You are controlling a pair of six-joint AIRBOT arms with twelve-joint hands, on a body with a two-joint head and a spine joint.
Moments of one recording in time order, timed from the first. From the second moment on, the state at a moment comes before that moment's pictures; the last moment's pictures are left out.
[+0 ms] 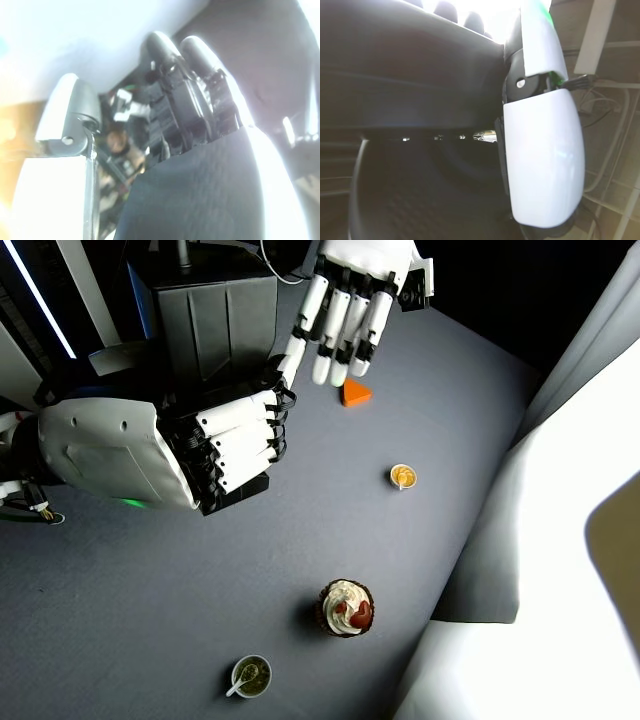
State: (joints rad) left arm 0.19 -0.59 1.21 1.33 -0.69 -0.19; right arm -0.54 -1.04 0.97 0.34 1.20 0.12
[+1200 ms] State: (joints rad) left arm 0.19 -0.65 1.04 1.20 -0.55 -0.13; right arm -0.54 -1.04 0.98 0.34 1.21 0.10
